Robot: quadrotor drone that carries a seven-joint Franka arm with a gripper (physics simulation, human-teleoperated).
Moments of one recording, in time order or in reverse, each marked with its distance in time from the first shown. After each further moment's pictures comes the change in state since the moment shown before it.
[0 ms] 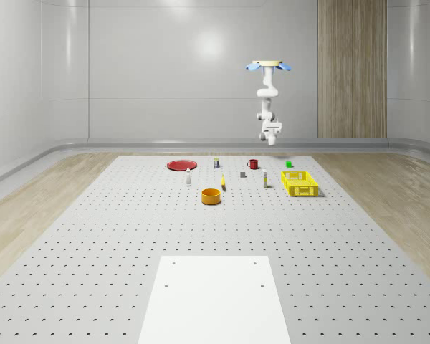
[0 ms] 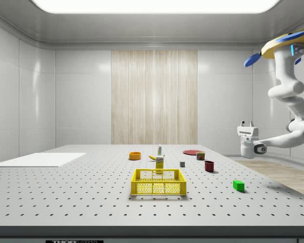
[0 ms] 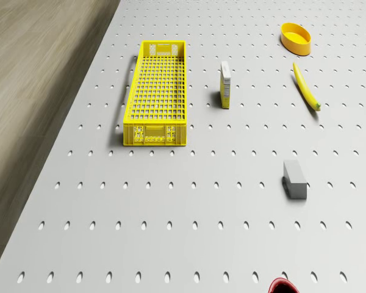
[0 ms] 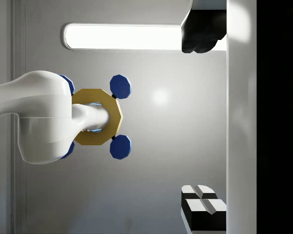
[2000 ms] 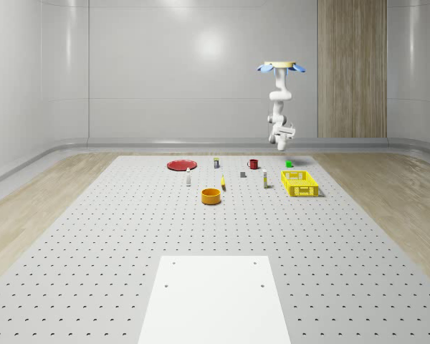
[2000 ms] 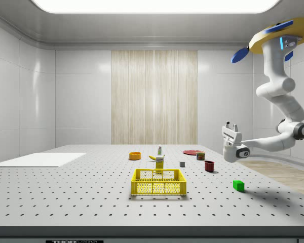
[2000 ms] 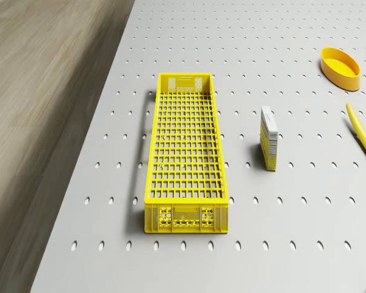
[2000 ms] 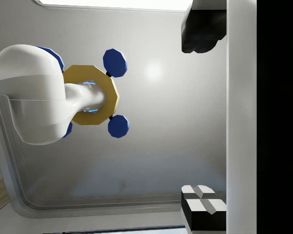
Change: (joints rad) arm -0.041 -0.023 0.127 -0.030 -0.176 0.031 0.022
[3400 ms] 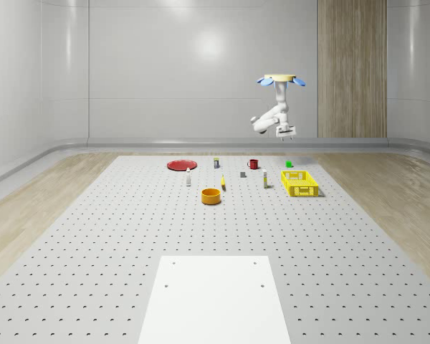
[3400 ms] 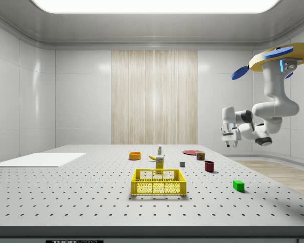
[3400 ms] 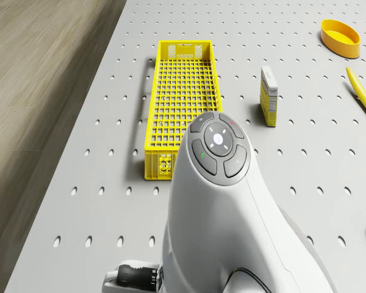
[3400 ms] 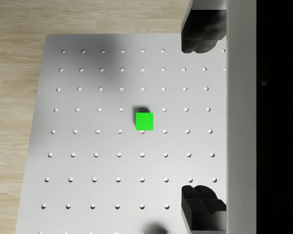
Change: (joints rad) arm -0.883 -0.278 1.074 -0.817 -1.792 -0.215 0.692
